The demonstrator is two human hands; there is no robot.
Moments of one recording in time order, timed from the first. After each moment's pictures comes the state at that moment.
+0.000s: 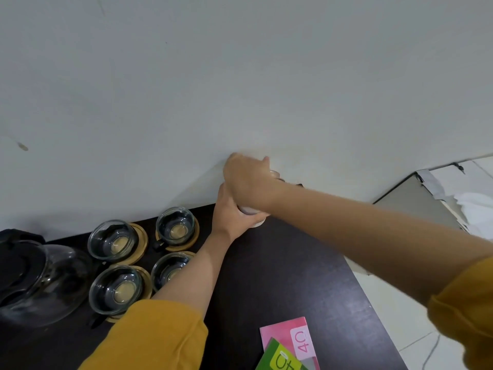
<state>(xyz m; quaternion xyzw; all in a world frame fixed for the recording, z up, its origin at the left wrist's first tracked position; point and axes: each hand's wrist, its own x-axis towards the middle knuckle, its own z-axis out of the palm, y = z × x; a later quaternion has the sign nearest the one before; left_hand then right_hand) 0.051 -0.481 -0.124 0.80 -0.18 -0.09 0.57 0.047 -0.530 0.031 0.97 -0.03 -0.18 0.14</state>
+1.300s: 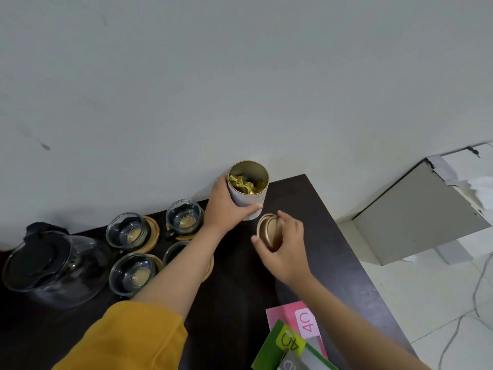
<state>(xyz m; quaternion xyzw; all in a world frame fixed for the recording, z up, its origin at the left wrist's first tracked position) 0.046 -0.448 -0.101 0.86 -0.19 -0.05 0.48 -0.109 -0.549 -0.099 0.87 -0.21 0.14 -0.43</state>
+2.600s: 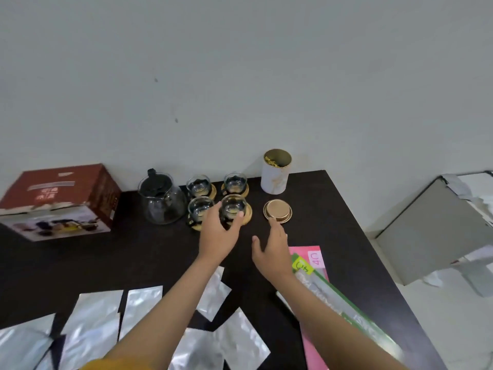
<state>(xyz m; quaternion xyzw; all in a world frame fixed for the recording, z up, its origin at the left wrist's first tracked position) -0.158 -0.290 -0.033 0.86 -0.04 0.02 0.50 -0.218 -0.413 -0.076 0.89 -0.16 0.13 -0.40</state>
